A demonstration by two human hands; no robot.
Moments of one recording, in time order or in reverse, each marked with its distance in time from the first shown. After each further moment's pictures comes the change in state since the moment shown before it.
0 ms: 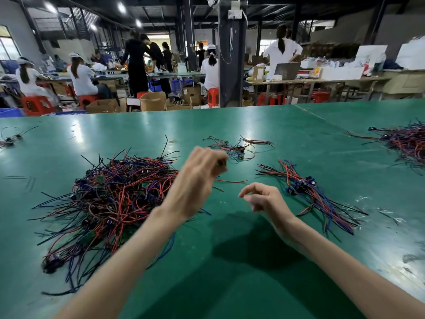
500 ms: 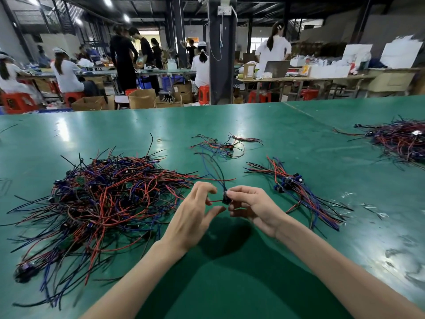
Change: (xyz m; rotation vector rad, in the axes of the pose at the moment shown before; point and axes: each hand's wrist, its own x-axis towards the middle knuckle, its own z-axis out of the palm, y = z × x) left_hand -0.058 0.006 0.052 -0.136 -0.143 -0.223; right_hand -0.005 -0.011 -0.001 0.394 -0.097 0.278
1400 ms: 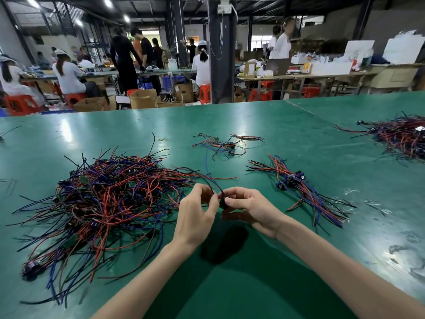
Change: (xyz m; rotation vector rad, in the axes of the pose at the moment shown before) left_hand -0.001 0.005 0.013 -0.179 0.183 -0.362; right_hand -0.002 0.008 0.005 -0.037 -0.136 -0.012
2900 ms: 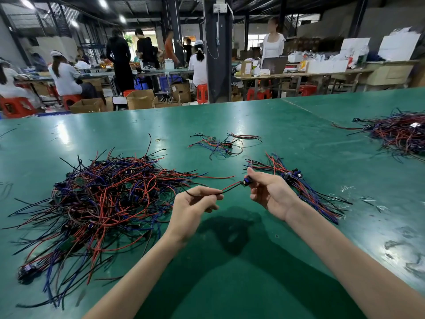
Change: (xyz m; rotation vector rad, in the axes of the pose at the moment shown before) left_hand 0.004 0.016 -0.012 -0.554 -0.178 -0.308; right_hand 0.007 -0.026 -0.035 0.223 0.357 0.014
